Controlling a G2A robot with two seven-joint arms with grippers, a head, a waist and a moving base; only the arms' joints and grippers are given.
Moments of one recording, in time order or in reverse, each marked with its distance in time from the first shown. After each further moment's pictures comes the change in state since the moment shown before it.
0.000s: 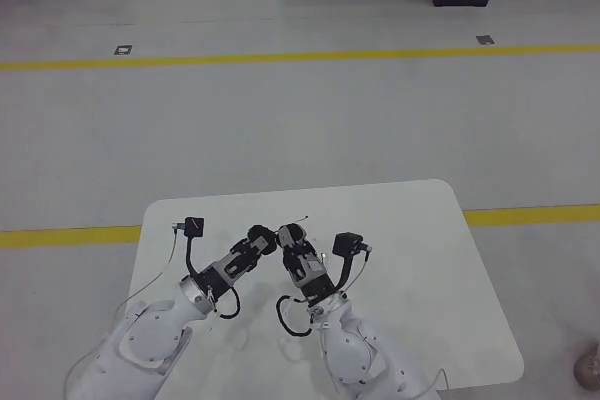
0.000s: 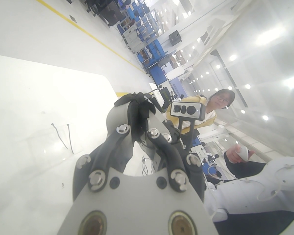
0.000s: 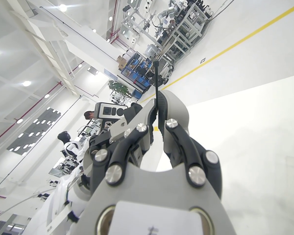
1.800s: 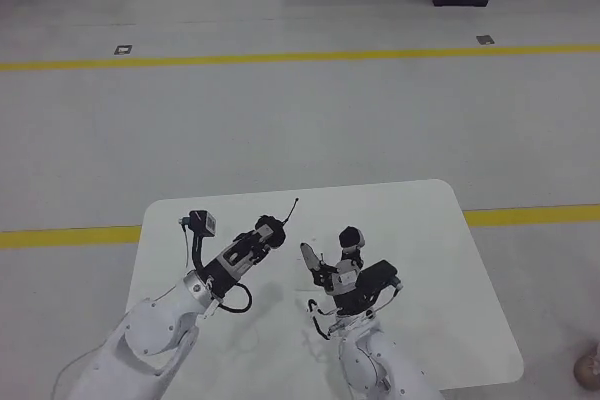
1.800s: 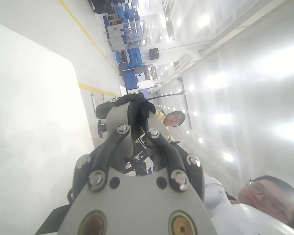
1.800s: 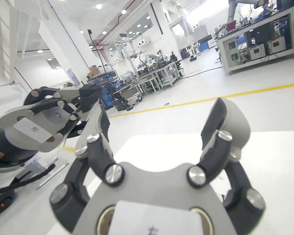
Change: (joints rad) left arm -0.010 -0.019 0.014 -0.102 -0.396 0.203 -0.042; right arm -0.103 0.019 0.117 0.087 -0.480 -0.011 -0.370
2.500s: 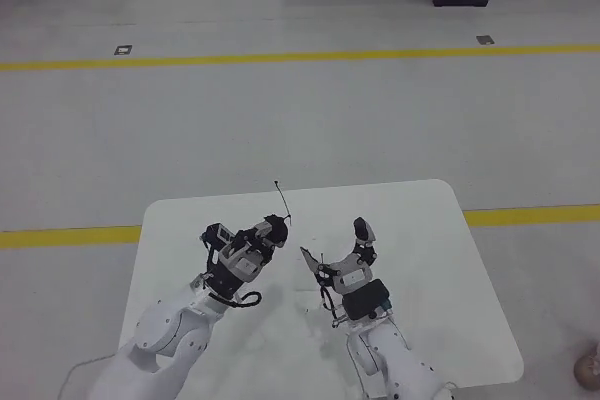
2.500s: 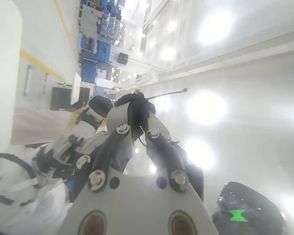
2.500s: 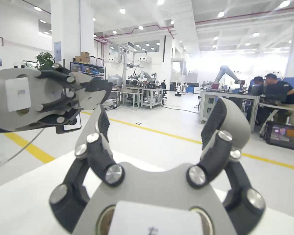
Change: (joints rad) left arm 0.002 -0.034 0.045 0.018 -0.547 0.064 -0.007; right arm 0.068 0.022 0.055 0.085 -0.454 0.115 -0.232
